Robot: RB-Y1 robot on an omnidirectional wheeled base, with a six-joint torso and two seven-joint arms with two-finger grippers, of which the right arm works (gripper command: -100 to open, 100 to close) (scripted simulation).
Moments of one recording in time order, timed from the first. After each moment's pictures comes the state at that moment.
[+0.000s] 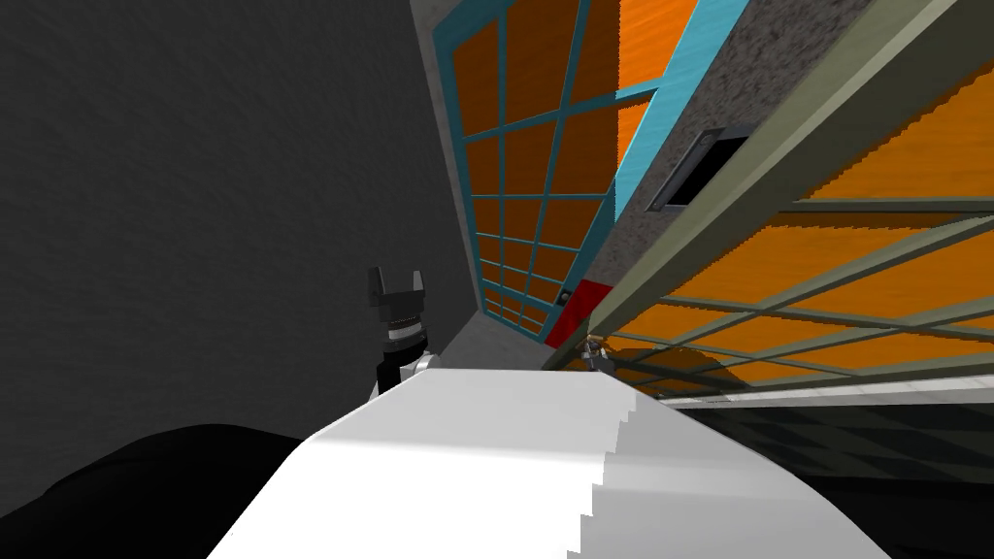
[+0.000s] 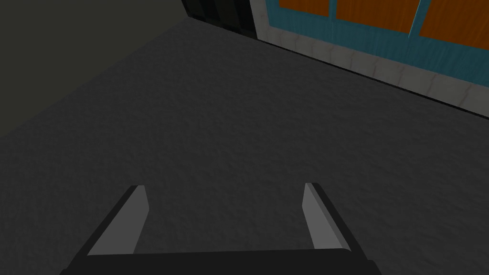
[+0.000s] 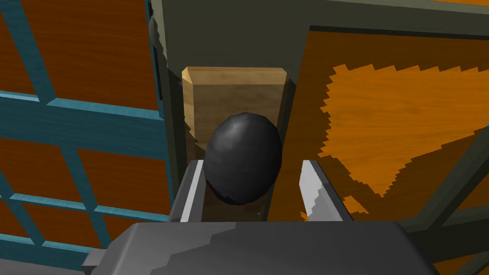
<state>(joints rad) 0.29 -0.35 0.21 -0.87 -0.70 -0.93 -1.43</state>
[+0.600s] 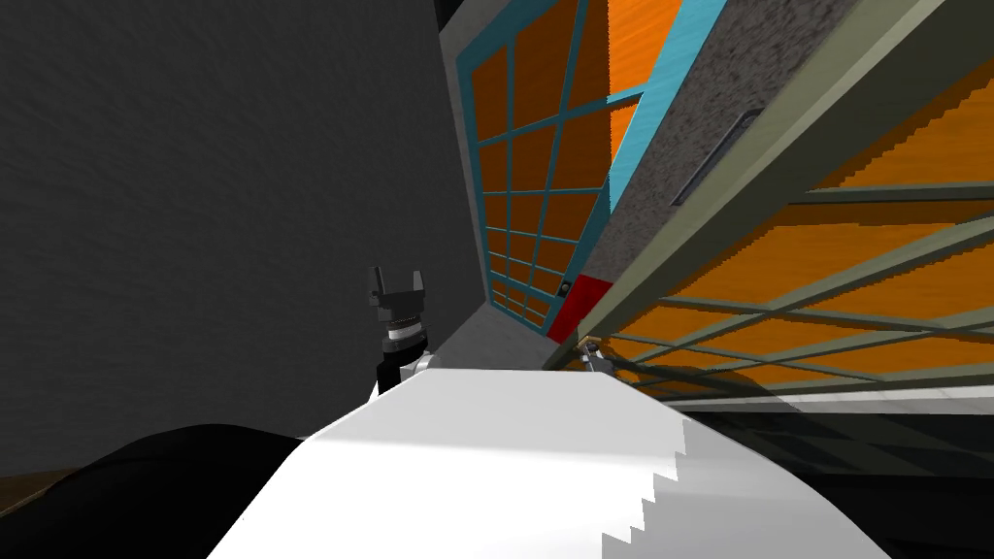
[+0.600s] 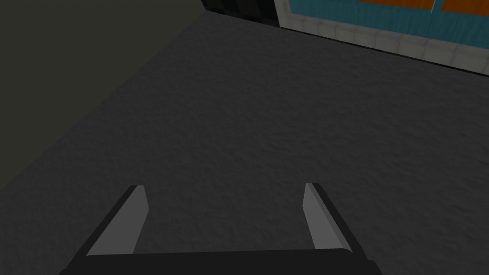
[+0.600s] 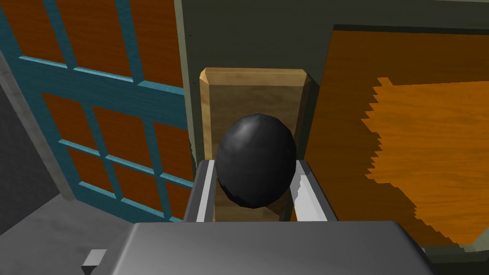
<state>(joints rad) 0.33 -0.43 0.32 -0.92 -0.64 -0.99 -1.54</state>
